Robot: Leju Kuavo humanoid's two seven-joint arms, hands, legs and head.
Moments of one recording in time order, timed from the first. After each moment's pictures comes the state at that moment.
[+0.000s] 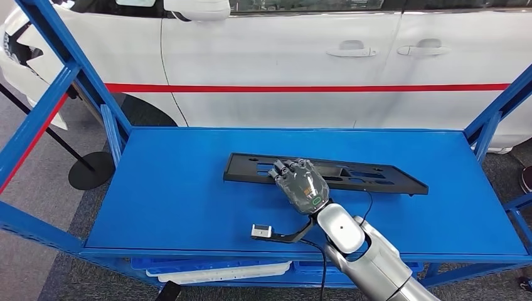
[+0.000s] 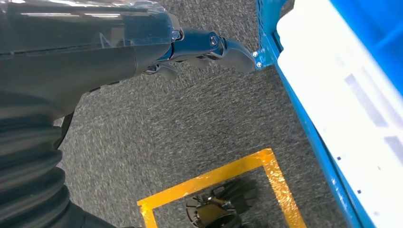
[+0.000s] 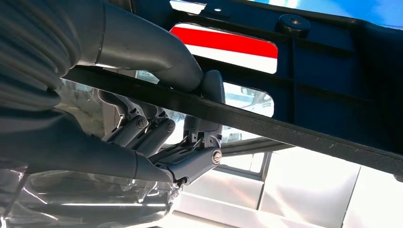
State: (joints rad) left arm -0.16 -0.17 0.63 -0.22 -1.13 0.20 -0.28; right arm -0.36 -0.19 0.64 -1.49 1.51 -0.37 -0.04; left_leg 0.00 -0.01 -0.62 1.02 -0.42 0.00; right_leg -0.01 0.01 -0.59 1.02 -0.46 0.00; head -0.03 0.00
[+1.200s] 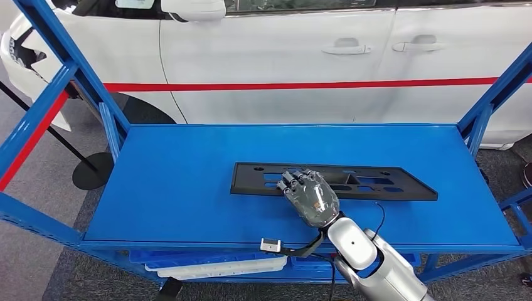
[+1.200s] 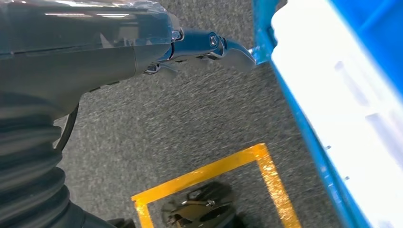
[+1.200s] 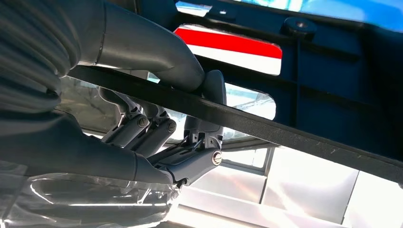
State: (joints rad) left arm -0.16 -0.17 0.62 -0.23 -1.13 0.19 -0.29; right arm -0.27 -0.25 0.62 -1.60 1.54 -0.36 -0.03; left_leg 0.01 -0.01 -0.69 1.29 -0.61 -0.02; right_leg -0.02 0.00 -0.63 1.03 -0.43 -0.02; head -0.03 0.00
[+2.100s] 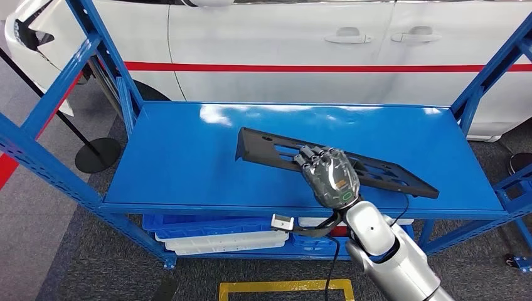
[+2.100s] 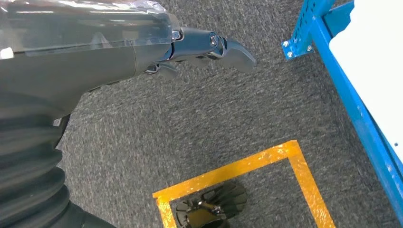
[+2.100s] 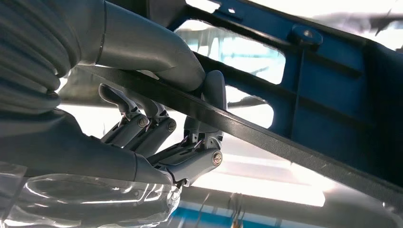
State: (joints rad) left arm -0.16 -0.17 0.61 -0.23 -1.11 0.21 -0.30; right arm -0.32 -0.29 0.49 -1.72 1.44 -0.41 -0.05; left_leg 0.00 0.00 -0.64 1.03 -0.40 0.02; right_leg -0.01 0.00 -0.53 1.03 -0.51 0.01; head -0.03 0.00
